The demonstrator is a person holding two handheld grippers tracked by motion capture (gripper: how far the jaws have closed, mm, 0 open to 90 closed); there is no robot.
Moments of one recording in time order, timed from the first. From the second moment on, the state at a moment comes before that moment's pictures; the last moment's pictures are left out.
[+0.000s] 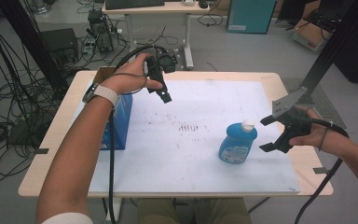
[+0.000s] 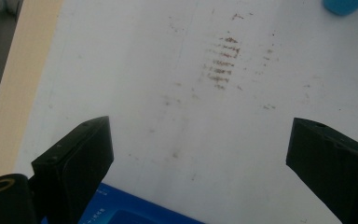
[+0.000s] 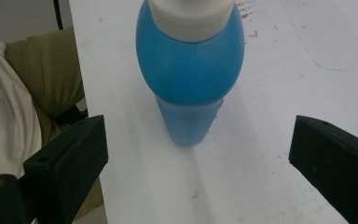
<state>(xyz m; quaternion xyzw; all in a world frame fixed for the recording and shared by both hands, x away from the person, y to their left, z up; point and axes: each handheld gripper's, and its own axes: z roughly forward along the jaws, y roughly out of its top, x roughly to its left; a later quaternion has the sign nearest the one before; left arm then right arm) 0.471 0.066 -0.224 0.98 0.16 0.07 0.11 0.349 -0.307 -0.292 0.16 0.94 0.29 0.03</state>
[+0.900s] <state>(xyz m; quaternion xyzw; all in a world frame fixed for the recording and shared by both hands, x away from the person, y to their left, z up) 0.468 0.067 -0.224 0.98 0.16 0.08 0.11 0.350 -0.315 -0.313 0.15 0.93 0.32 0.04</state>
